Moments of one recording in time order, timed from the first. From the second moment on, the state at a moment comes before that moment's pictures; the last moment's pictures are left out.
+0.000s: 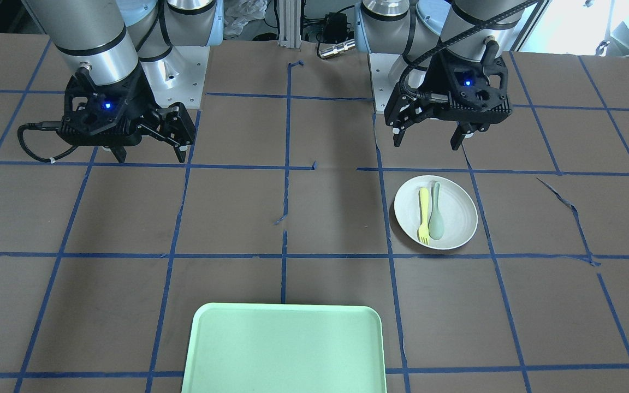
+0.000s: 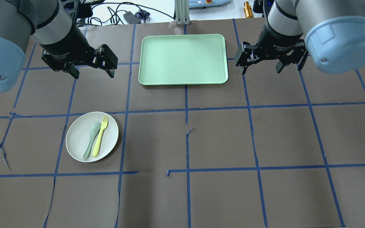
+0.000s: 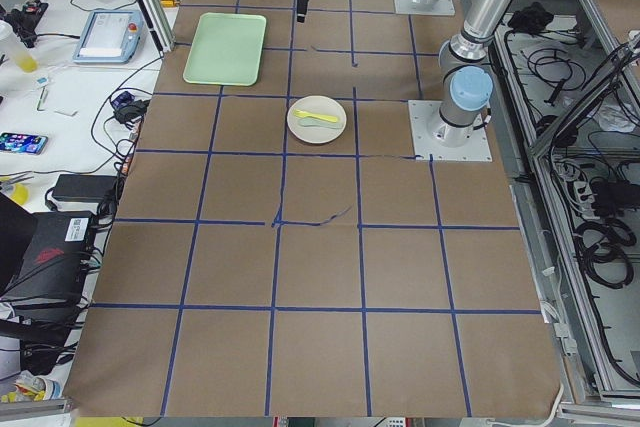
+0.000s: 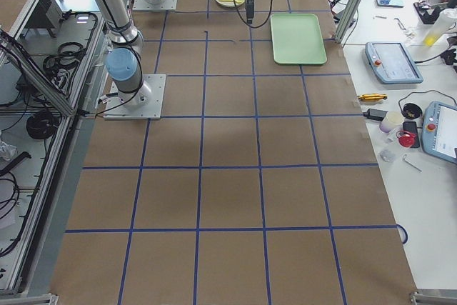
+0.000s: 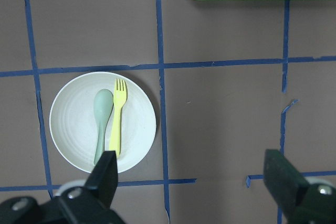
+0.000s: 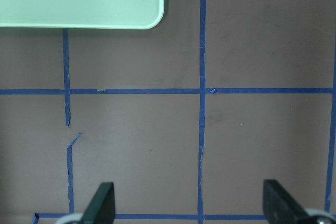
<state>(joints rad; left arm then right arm) -1.61 -1.53 -1.62 -1.46 1.55 -0.01 1.63 -1.55 1.62 -1.71 -1.55 0.06</state>
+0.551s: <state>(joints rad) -1.60 -1.53 -1.62 -1.46 1.55 -0.01 1.63 -1.54 1.61 -1.72 -1.55 0.06</state>
